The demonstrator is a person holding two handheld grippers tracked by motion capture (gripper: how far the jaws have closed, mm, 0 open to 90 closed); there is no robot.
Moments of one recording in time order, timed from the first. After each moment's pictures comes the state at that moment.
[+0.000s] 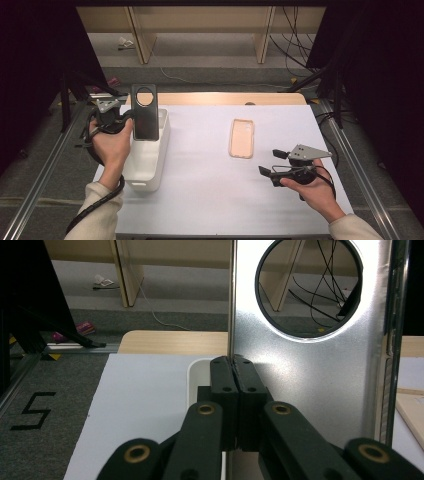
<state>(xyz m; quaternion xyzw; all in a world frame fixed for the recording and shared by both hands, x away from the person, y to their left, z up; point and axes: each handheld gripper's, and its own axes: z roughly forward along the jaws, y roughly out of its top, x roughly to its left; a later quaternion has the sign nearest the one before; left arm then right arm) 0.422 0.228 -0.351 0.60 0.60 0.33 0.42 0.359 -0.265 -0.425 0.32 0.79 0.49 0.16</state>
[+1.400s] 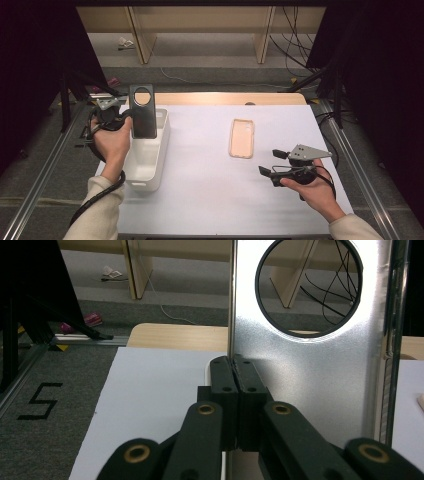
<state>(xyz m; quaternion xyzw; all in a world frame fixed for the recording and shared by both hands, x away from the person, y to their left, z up) 0.441 0.238 -0.365 0.59 0.62 0.32 0.41 0.359 -0.265 -0.425 0.32 0.79 0.49 0.16</state>
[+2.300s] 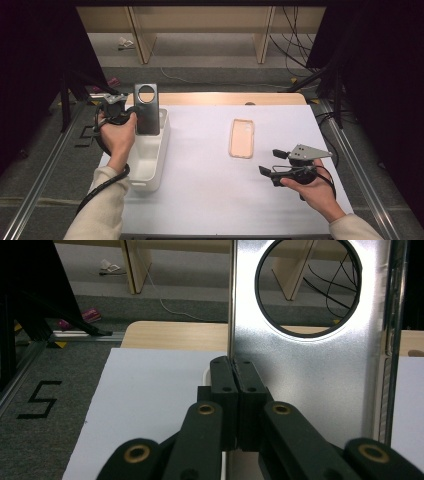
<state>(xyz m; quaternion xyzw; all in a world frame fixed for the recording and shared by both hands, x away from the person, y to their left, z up) 0.467 0.233 -0.373 0.60 0.62 0.32 0.40 0.359 -0.266 -0.425 0.32 0.79 0.49 0.16</state>
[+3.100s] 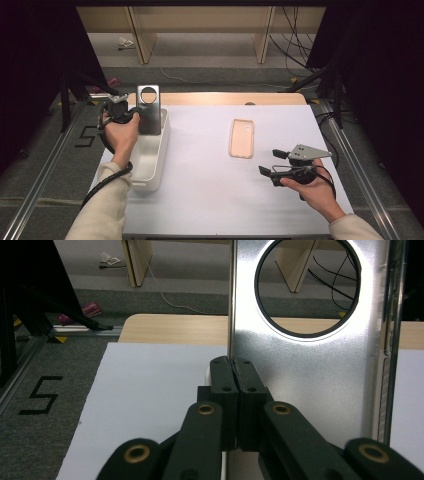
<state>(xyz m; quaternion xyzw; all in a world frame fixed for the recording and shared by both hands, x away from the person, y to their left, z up) 0.482 0.233 -0.387 0.60 0.62 0.31 0.38 0.359 -0.266 -0.425 0.32 0.79 0.49 0.16</state>
